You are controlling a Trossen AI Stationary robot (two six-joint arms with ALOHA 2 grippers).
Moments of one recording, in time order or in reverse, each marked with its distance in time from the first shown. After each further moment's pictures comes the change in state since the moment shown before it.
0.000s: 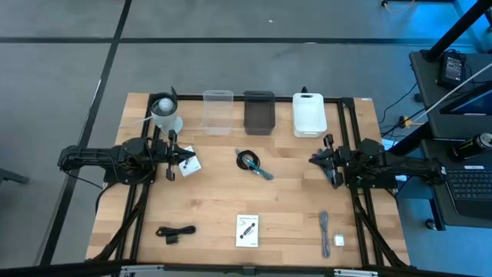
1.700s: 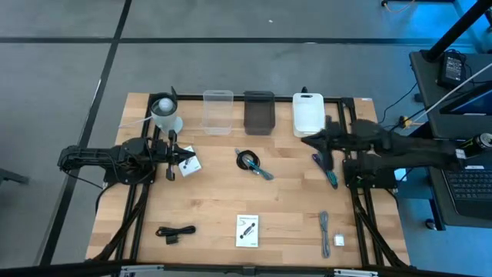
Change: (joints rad) left arm 0.000 0.000 0.000 0.000 0.000 0.000; right arm 0.001 0.657 0.586 -0.207 0.226 0.162
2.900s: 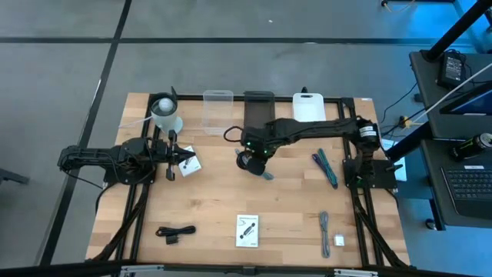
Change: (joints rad) left arm 0.000 0.000 0.000 0.000 0.000 0.000; right arm 0.051 1.274 1.079 -0.865 -0.048 0.283
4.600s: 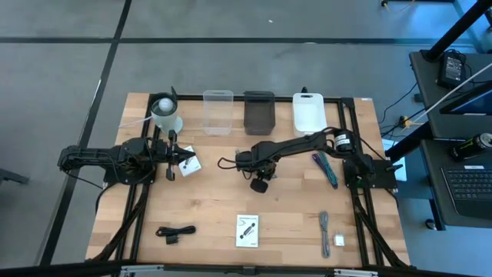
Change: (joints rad) left arm 0.000 0.000 0.000 -0.001 -0.001 0.000; right arm 0.075 0.237 -0.022 -0.095 -0.006 0.001
